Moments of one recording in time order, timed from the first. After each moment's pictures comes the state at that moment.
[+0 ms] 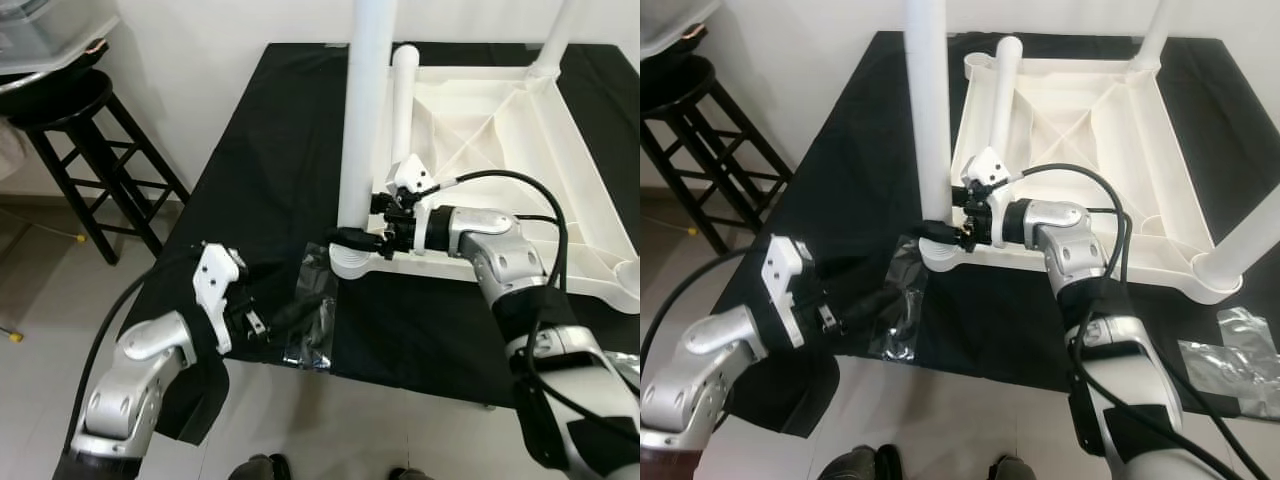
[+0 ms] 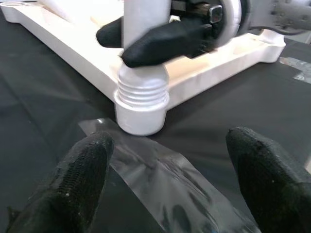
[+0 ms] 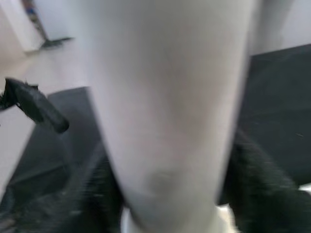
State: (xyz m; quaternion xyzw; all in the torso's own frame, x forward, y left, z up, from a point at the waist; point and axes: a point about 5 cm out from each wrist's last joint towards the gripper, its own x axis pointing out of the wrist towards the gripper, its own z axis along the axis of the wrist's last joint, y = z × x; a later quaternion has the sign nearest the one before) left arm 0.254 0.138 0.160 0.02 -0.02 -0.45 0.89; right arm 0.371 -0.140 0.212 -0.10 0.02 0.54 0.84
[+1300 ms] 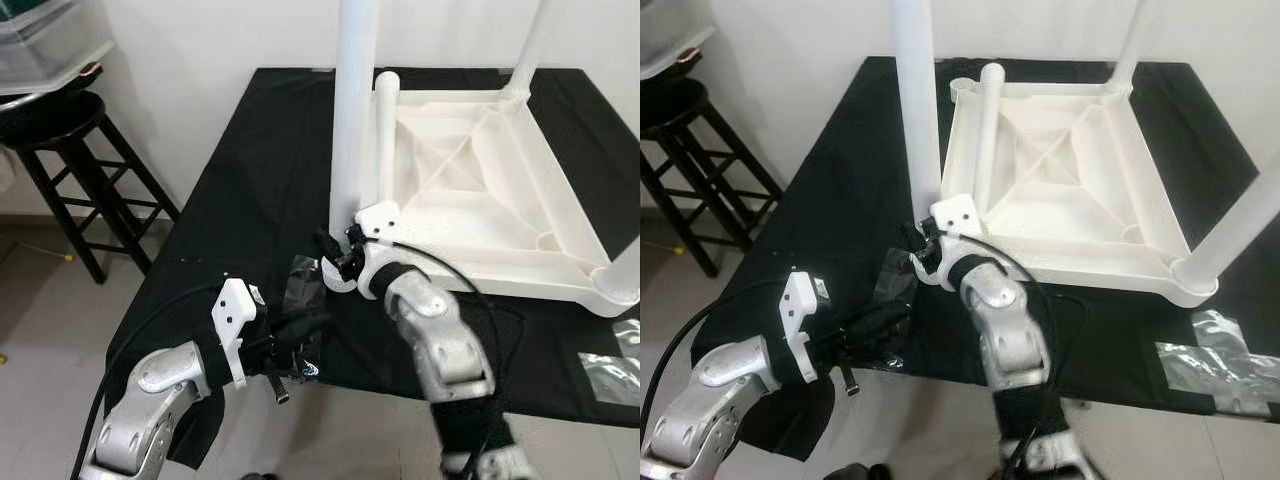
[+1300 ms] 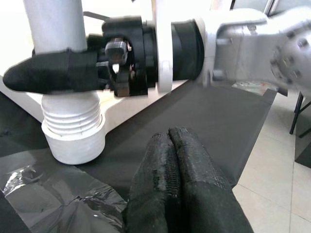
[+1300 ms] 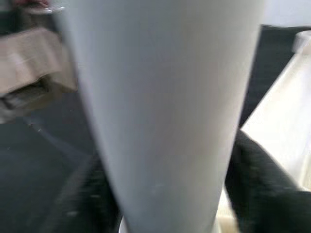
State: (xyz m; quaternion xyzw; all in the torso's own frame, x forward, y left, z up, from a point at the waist) left arm 0.241 0.117 0.147 0.00 -0.01 -0.52 0.86; right arm 0.329 -0.096 0.182 -0.03 0.01 0.28 0.96
